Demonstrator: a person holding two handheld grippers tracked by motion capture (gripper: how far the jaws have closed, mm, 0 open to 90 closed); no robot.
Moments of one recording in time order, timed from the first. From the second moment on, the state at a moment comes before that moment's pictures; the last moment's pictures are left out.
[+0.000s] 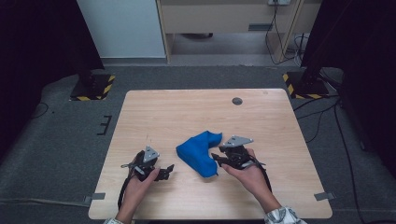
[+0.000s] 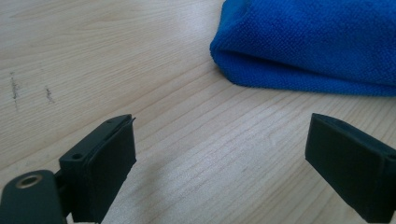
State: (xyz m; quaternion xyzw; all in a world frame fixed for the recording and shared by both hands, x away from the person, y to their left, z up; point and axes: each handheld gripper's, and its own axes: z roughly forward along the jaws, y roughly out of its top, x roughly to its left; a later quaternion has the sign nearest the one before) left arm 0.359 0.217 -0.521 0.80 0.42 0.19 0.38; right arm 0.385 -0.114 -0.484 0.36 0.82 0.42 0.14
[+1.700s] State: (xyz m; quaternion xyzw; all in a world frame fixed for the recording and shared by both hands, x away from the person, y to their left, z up) left arm 0.347 0.217 -0.502 0.79 0.41 0.17 0.43; right arm 0.394 -0.012 -0.514 0.30 0.85 0.41 0.10
